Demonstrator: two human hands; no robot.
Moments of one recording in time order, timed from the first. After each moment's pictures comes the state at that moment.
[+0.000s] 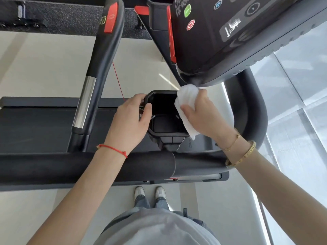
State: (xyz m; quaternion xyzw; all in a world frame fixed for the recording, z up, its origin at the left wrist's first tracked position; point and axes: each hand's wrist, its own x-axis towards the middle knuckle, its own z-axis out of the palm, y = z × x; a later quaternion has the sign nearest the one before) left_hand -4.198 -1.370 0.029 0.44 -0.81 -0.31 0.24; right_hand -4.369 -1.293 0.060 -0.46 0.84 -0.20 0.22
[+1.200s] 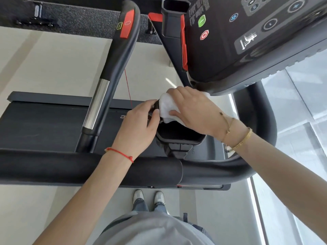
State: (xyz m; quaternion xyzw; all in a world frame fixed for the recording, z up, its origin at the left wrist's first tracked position) left_hand -4.194 -1.371 0.029 0.43 -0.80 -0.34 0.25; right_hand -4.373 -1.335 0.065 -0.76 0.64 0.07 -0.04
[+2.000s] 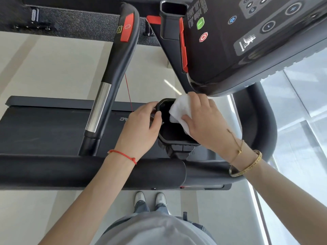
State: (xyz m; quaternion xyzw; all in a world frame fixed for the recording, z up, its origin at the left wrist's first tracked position) left_hand -4.194 -1.373 0.028 0.42 -0.80 -0.34 0.26; right_hand -4.357 -1.302 0.060 -0.63 0.78 0.00 0.00
